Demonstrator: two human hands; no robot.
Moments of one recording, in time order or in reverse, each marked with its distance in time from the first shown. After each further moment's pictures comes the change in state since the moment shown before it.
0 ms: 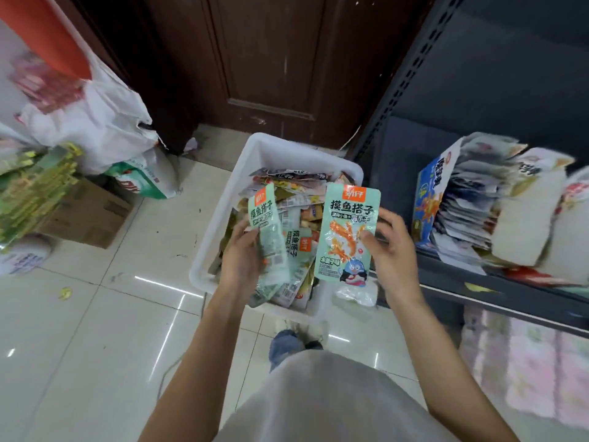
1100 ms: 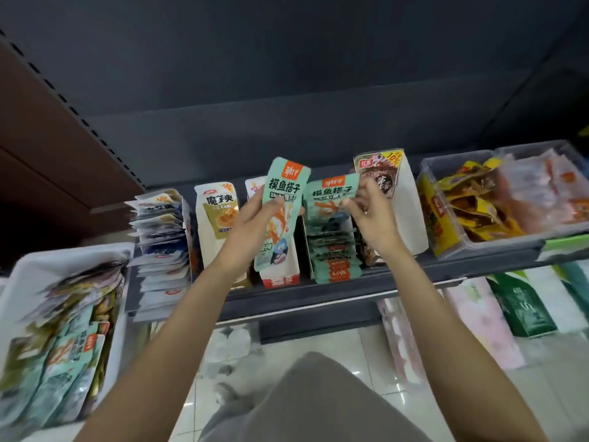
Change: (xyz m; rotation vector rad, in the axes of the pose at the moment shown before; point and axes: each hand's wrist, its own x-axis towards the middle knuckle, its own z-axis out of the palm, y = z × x) left_hand -0.097 -0.195 0.437 0.832 -0.599 0.262; right_hand 0.088 0.020 -0.460 -0.204 0.217 -0.339
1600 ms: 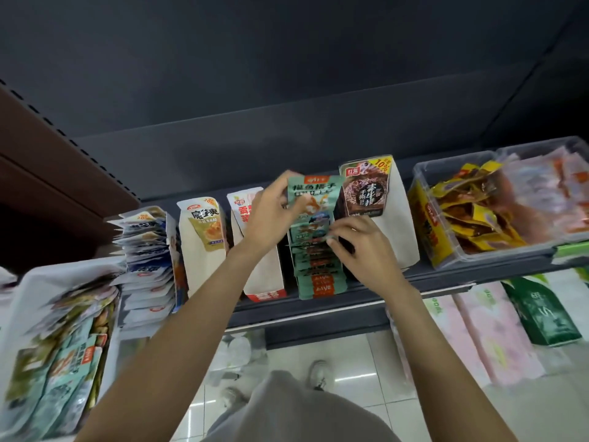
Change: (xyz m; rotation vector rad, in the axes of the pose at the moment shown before) left_hand 0.066 -0.005 0.055 0.464 0.012 0.340; right_hand -0.025 0.019 -0.020 -0.504 -0.082 -0.343
